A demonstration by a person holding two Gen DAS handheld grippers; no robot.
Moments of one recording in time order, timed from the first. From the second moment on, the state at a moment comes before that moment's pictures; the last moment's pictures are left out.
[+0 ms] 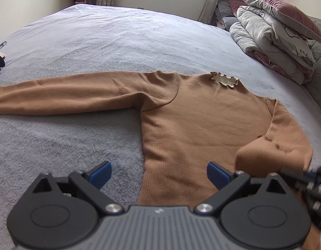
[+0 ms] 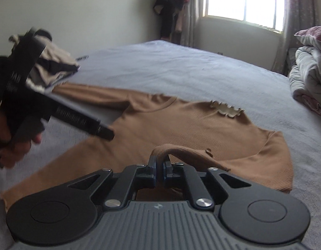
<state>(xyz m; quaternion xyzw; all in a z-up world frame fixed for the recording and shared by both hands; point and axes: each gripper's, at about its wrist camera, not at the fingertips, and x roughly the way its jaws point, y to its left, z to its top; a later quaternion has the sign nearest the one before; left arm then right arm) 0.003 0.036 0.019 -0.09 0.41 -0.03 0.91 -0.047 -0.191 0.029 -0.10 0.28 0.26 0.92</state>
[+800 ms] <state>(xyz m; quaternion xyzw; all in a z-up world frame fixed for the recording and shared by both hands) 0.013 0.059 0.001 -0.32 0.47 -0.14 0.81 -0.071 -0.157 0.024 -0.18 0.29 0.27 0.90</state>
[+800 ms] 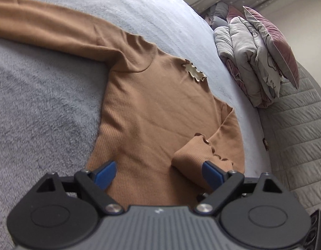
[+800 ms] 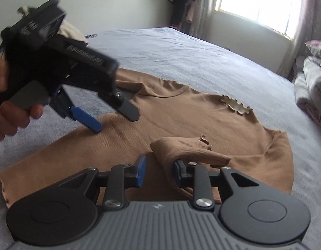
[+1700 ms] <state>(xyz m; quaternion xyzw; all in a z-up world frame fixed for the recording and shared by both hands) 0.014 0.058 0.004 -0.32 0.48 -0.15 0.80 -0.101 -0.140 0.014 -0.27 0.31 0.29 0.86</state>
